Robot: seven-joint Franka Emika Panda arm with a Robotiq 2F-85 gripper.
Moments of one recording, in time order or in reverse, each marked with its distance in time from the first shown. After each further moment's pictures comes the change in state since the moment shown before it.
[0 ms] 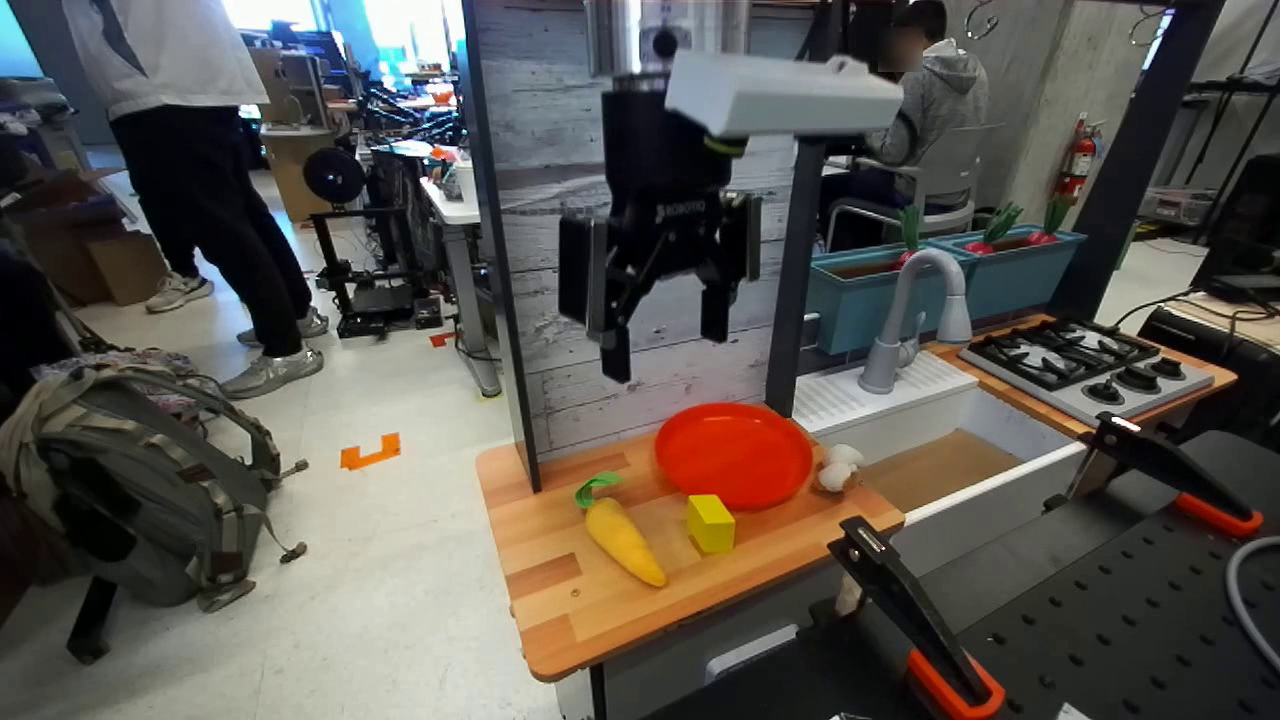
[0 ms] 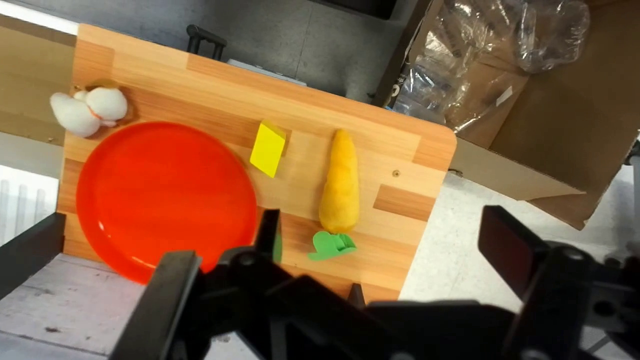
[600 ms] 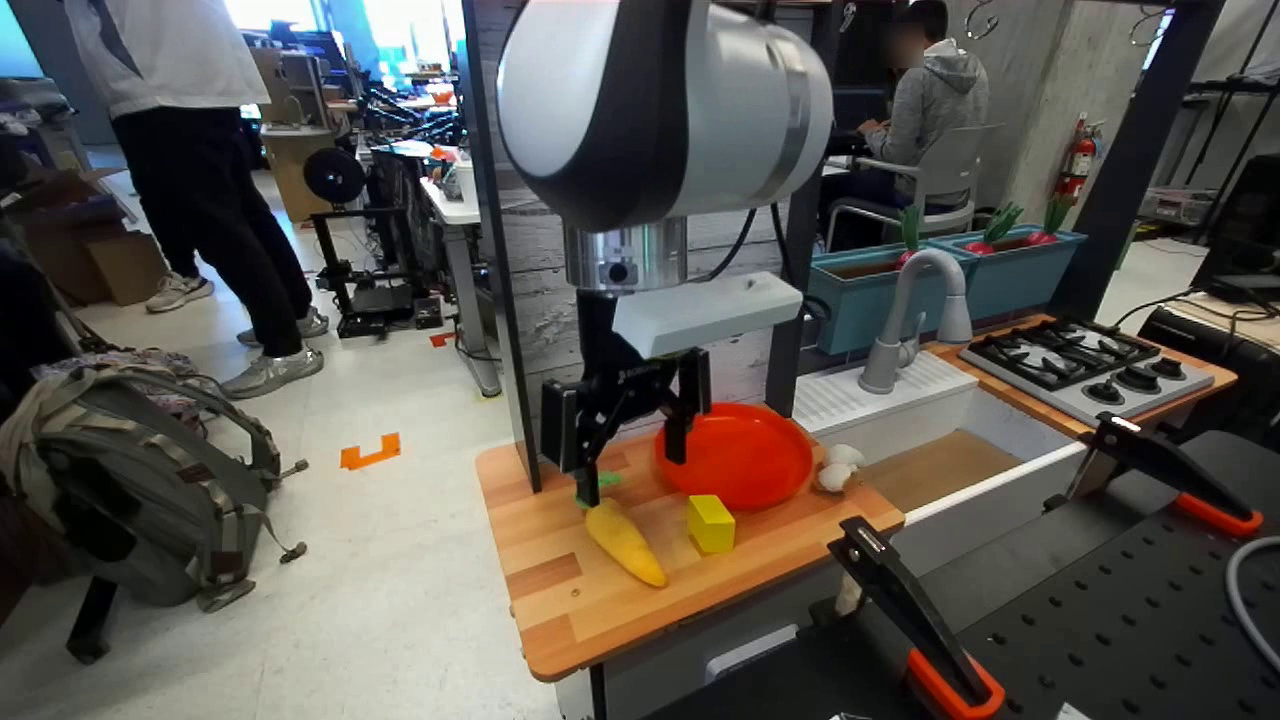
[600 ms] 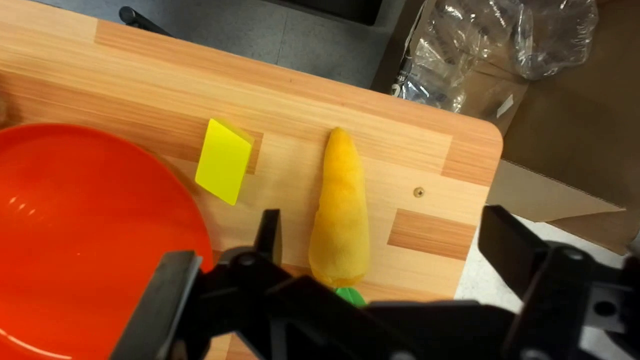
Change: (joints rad) arm 0.013 0.382 -0.020 0.255 0.006 0.048 -0.017
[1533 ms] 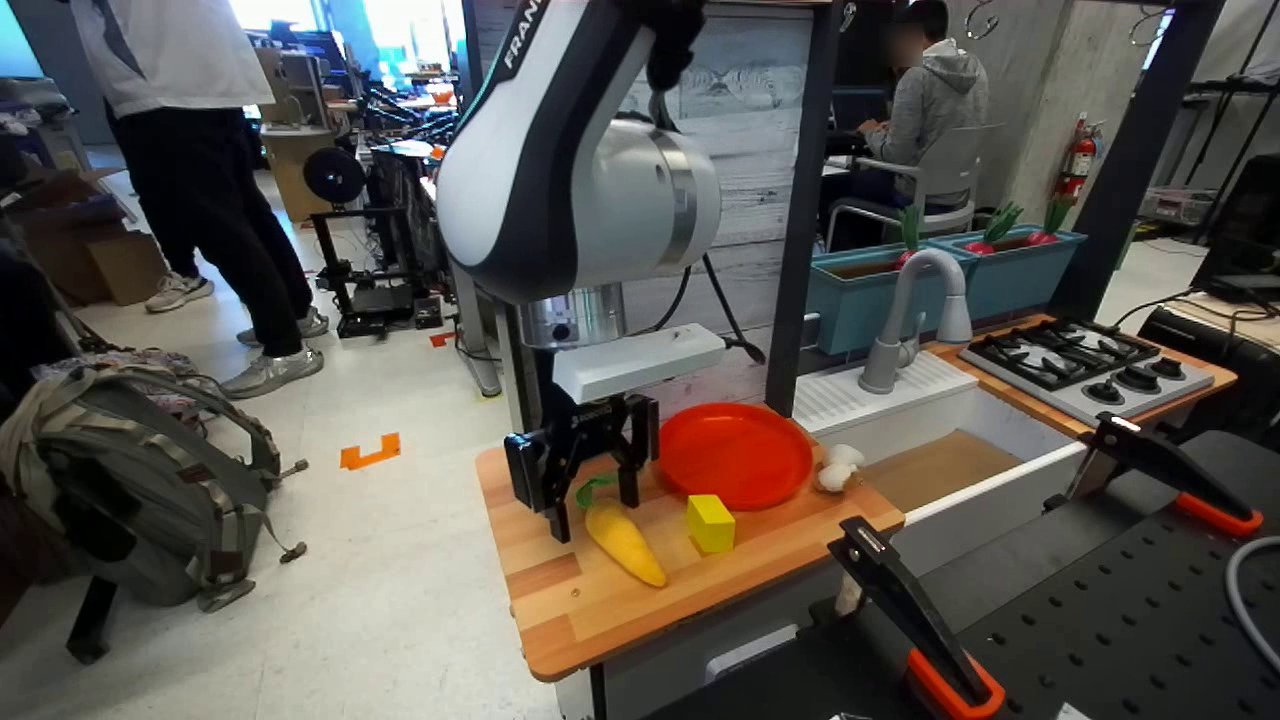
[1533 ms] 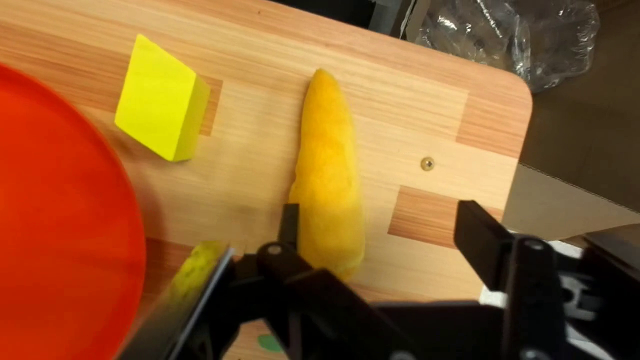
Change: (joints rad) arm 0.039 0.267 -0.004 0.358 0.001 -0.193 -0.006
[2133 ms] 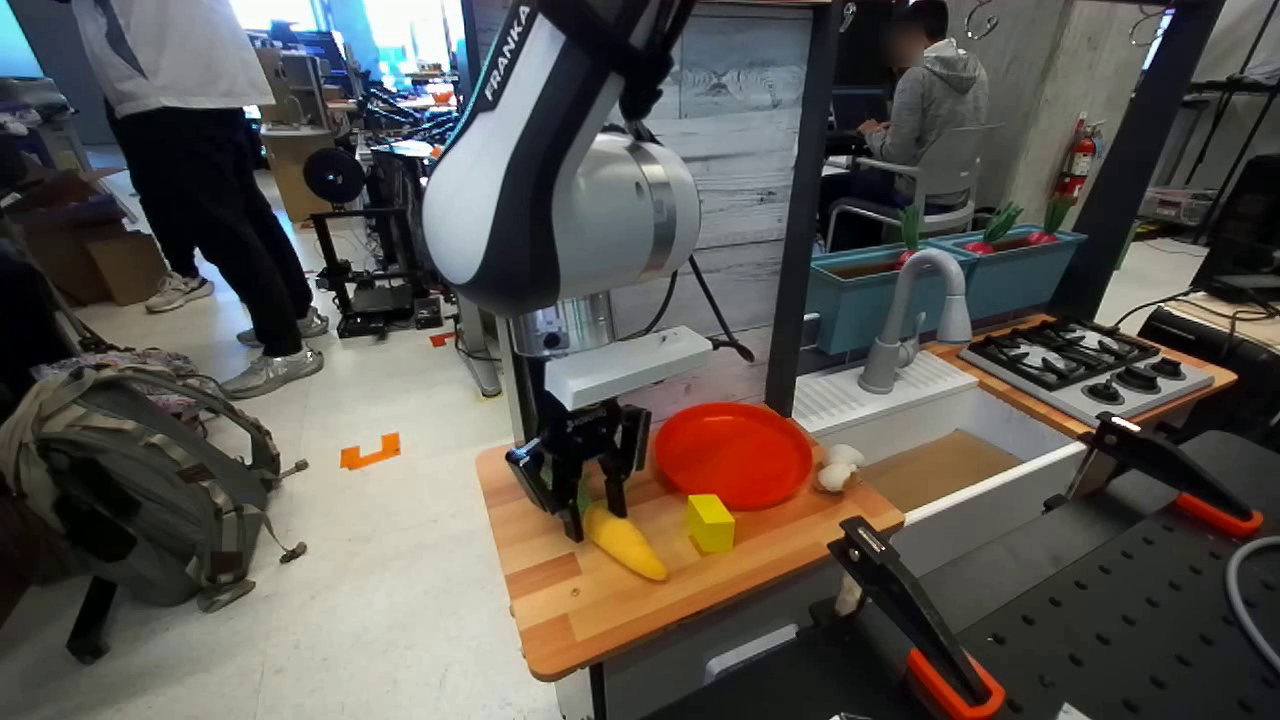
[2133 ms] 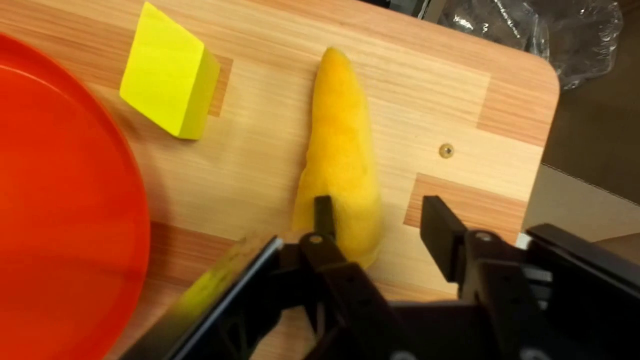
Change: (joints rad) arm 0.041 0.049 -0.038 0.085 -0.001 -0.047 0.000
